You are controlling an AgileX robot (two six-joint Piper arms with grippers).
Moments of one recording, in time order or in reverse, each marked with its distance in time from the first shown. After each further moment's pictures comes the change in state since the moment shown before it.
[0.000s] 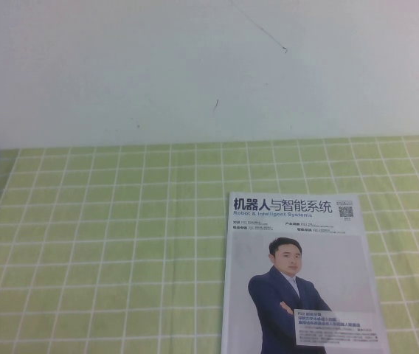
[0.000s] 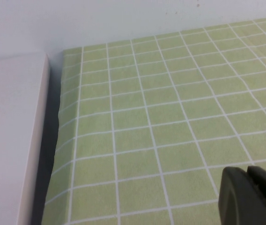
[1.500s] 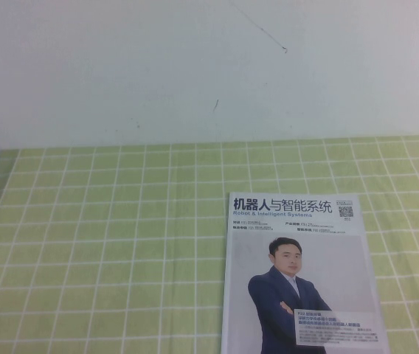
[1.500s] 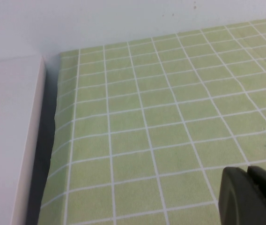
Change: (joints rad) right arm -0.063 0.000 0.003 0.282 -0.029 -0.462; left arm -0.009 0.000 0.001 0.000 -0.006 0.000
